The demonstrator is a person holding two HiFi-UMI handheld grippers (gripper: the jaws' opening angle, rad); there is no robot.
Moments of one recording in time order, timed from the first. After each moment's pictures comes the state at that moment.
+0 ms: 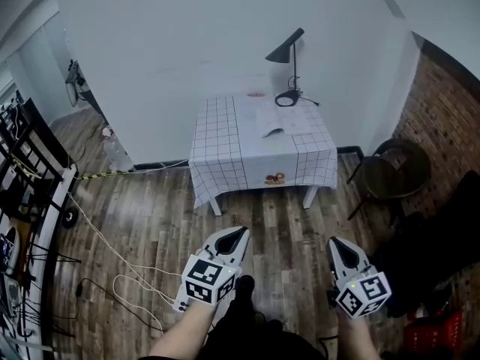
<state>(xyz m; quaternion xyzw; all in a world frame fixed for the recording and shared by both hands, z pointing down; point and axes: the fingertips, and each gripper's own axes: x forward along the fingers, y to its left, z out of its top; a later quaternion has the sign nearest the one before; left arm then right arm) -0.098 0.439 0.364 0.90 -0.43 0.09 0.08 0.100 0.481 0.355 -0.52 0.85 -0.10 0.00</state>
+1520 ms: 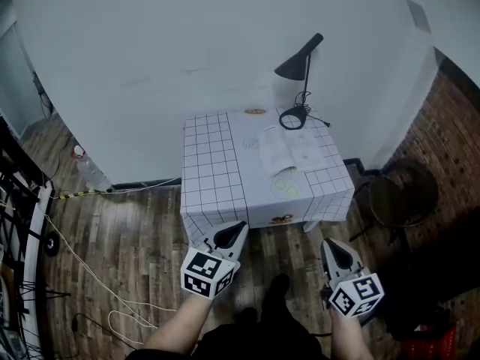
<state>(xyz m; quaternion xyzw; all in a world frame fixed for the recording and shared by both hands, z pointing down) -0.172 0.103 0.381 0.92 -0.38 0.10 0.09 0.012 0.168 0.373 -0.56 0.82 -0.12 -0.03</state>
